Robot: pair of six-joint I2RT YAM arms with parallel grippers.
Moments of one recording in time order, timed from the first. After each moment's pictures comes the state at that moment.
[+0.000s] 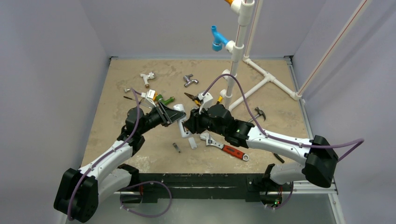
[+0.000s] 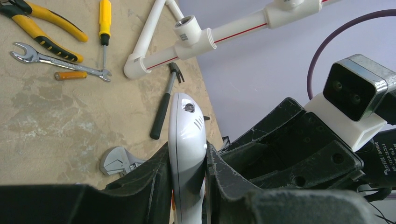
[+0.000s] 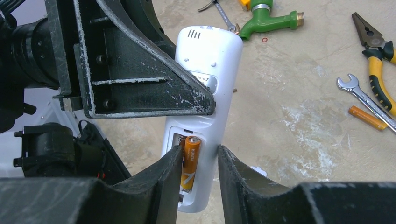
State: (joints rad) left arm -0.37 0.98 0.39 0.52 0.52 -1.05; right arm 1.01 1.31 0.90 0.05 0.06 0.49
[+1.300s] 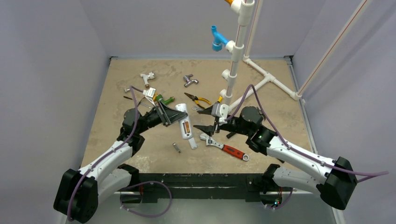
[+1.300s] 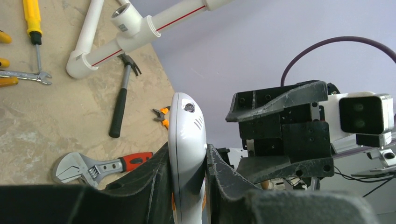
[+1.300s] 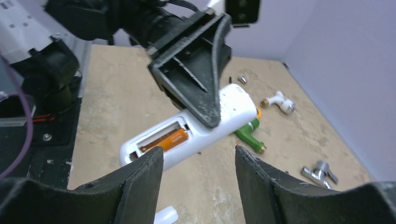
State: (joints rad) left arm -0.37 0.97 0.39 0.67 0.66 -1.14; right arm 0.84 1.02 0.68 0.34 -0.41 -0.21
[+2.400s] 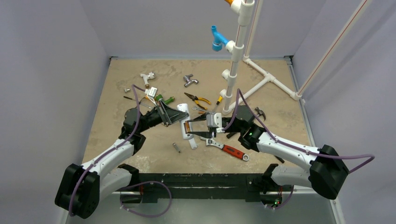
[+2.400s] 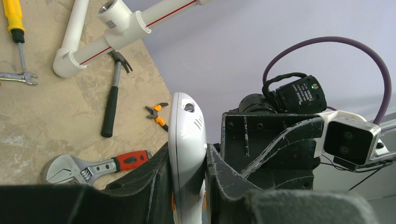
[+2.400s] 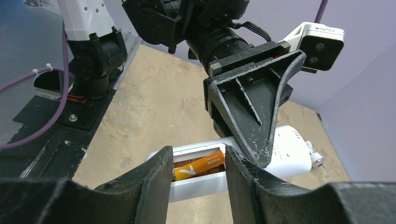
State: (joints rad) left arm -0.38 1.02 0.39 0.76 0.70 -1.17; right arm 0.84 1.18 0.66 0.56 -0.75 -0.37
